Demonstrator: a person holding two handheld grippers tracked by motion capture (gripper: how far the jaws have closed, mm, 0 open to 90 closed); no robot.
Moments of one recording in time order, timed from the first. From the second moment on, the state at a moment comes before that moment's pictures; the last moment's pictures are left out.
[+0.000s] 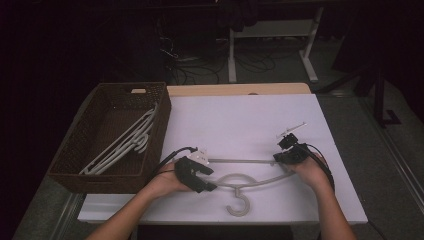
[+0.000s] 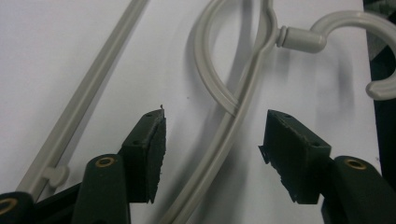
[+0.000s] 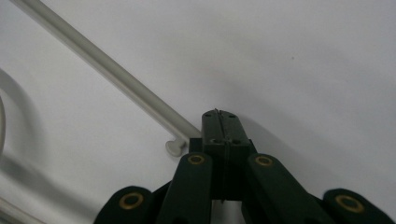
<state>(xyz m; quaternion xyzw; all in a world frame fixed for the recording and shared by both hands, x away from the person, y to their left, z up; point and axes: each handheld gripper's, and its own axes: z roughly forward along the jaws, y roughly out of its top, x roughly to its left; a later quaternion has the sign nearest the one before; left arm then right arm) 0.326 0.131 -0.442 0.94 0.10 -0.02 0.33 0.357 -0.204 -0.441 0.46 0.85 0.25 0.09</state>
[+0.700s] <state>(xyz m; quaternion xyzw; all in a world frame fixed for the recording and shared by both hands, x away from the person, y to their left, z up) 0.324 0.112 -0.442 0.96 0.02 -0.01 0.28 0.359 -0.200 -0.440 0.45 0.85 0.24 0.10</state>
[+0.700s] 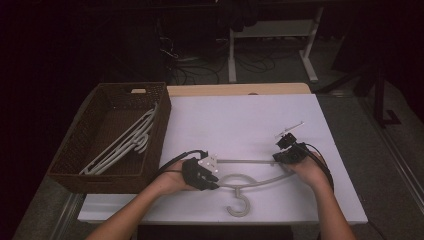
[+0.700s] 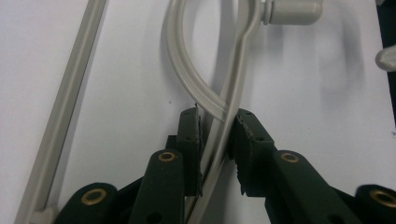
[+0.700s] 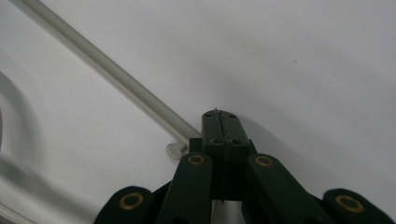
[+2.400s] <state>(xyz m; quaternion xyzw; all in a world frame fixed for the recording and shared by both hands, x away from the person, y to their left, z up) 0.362 0.173 -0.285 0.91 0.19 0.03 0.38 0.311 -0.226 -0.405 0.41 0.80 0.40 0.14</state>
